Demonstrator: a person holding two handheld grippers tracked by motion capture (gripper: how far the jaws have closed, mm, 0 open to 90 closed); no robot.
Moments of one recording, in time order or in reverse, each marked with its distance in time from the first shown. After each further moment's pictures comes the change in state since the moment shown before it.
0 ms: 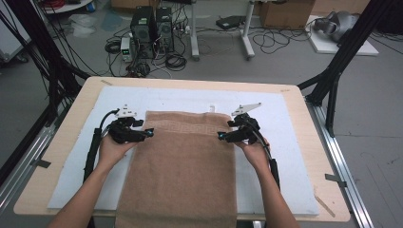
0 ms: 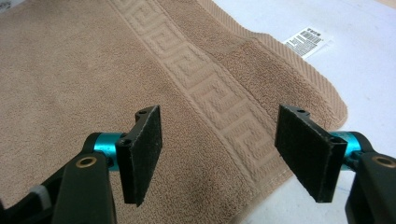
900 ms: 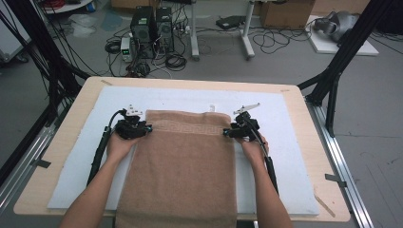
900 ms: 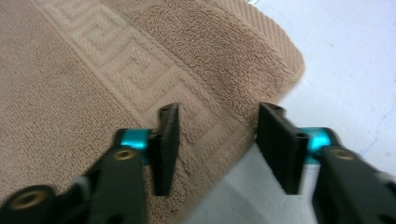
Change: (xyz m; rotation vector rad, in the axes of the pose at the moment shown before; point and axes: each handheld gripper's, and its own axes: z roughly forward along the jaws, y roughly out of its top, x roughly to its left) left arm 0.020 -0.014 0.044 0.080 0.121 -0.019; right arm -0.034 -0.019 0.032 0.076 -0.099 0.123
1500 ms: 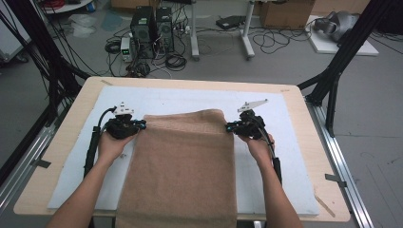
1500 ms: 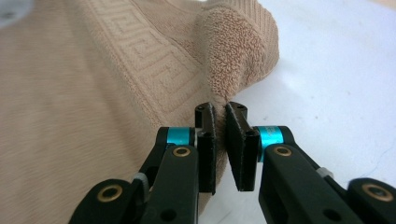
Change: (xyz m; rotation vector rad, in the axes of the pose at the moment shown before) left arm -0.002 0.010 -0.050 -0.097 -0.076 0.018; right arm 0.016 0.014 -0.048 -0.082 0.132 -0.096
